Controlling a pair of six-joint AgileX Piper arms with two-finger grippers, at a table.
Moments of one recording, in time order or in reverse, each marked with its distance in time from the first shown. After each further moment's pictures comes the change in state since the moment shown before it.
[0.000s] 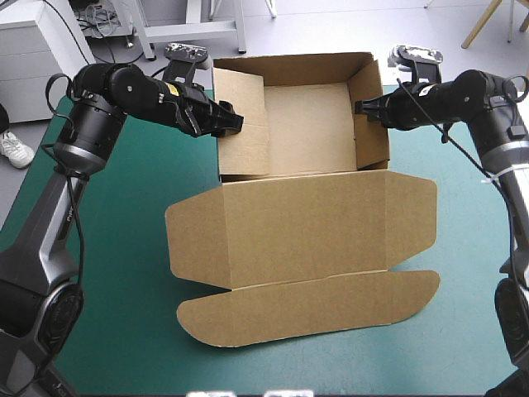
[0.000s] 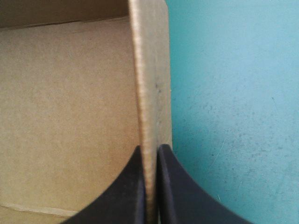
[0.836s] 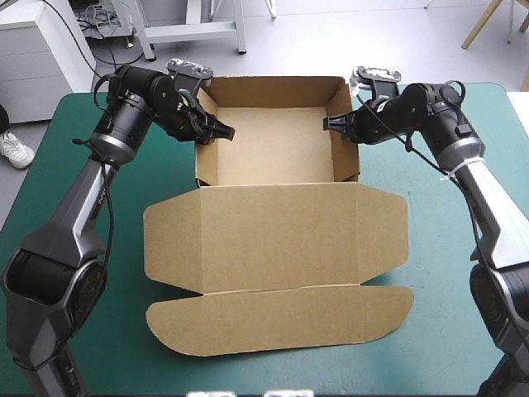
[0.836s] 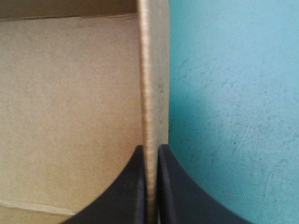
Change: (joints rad) left arm -0.004 0.137 -0.017 0.293 0.028 -0.061; right arm 0.126 0.105 0.001 -0.130 -0.032 0.152
